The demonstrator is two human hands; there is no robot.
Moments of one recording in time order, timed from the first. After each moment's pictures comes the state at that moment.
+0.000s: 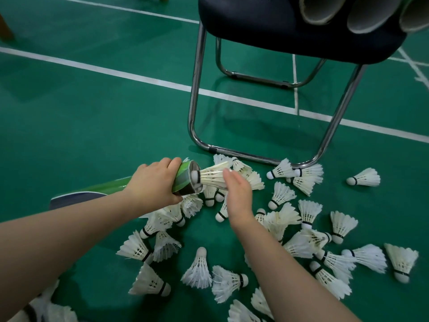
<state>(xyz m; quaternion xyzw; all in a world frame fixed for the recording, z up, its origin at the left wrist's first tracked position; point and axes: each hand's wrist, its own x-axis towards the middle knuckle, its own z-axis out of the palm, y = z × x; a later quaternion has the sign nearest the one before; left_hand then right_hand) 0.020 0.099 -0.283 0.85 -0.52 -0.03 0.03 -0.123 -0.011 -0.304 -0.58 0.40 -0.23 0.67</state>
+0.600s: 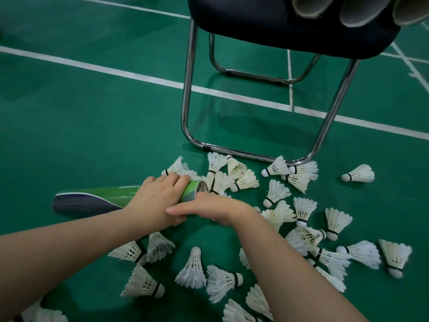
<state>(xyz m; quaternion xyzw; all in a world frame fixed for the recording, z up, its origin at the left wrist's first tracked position) -0.009 0.103 -0.298 0.81 -0.59 -0.02 0.00 -0.101 -0.005 -0.304 -0.71 0.20 0.20 0.65</state>
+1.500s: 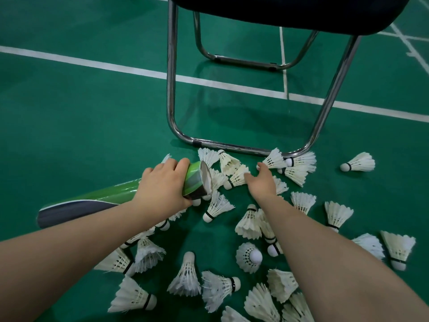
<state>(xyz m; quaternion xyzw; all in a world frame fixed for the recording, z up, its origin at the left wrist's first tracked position) -0.011 0.052 -0.305 0.86 -0.51 -0.06 0.05 -0.150 -0.130 -0.381 -0.69 0.58 -0.08 0.43</state>
